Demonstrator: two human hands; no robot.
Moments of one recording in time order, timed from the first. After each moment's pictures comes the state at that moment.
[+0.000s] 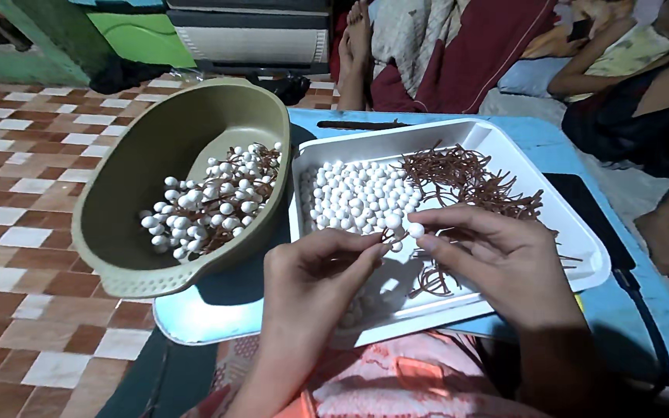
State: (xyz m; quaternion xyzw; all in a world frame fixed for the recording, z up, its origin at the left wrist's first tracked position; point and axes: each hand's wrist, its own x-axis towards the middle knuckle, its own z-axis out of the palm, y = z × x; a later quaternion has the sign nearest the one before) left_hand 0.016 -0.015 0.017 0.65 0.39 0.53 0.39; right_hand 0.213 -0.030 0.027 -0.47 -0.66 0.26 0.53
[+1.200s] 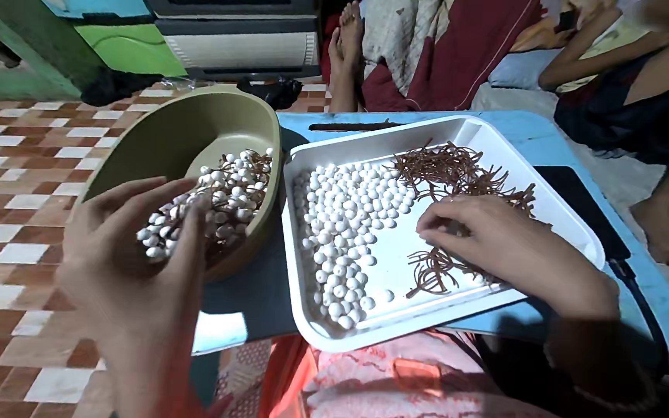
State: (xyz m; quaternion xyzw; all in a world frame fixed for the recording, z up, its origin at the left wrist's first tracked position) left_hand -0.092 0.023 0.019 0.69 0.57 0.45 0.04; right_hand 0.252 -0.009 0.039 -0.59 -0.78 0.13 0.15
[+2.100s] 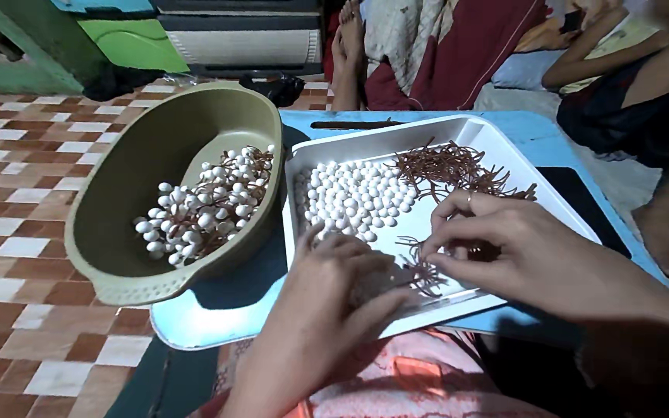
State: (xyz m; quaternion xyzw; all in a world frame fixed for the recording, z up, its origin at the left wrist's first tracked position) left_hand 0.008 -0.008 0.014 0.86 0.35 0.32 0.20; right_hand 0.251 -0.022 0.057 -0.47 -0.84 0.12 0.23
